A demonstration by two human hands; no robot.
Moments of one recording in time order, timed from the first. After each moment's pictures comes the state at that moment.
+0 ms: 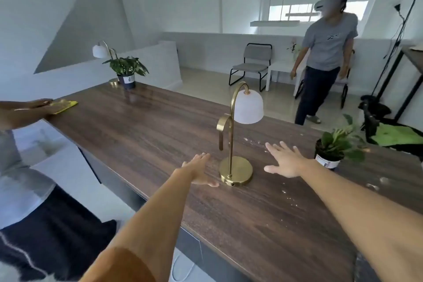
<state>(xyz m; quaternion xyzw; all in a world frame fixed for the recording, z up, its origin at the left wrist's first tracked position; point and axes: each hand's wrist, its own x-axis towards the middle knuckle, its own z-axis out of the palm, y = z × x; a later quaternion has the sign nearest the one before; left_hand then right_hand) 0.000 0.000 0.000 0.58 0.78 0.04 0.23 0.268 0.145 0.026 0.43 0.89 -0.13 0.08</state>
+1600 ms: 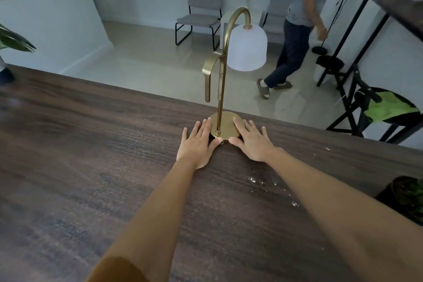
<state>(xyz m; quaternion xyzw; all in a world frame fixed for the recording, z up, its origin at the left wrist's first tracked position) -0.118 0.356 -0.099 0.69 0.70 0.11 0.11 0.074 0.411 -0.075 0.53 0.83 -0.19 -0.01</state>
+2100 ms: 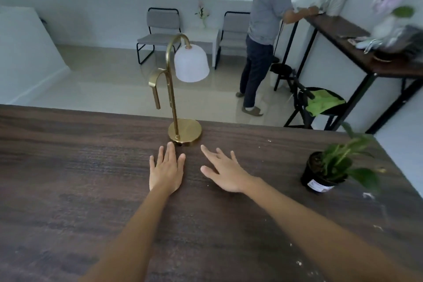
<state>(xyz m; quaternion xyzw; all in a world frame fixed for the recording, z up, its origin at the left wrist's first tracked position) -0.071 0.303 -0.097 0.64 0.75 0.11 0.13 0.133 0.300 -0.041 0.49 0.82 -0.29 -0.04</state>
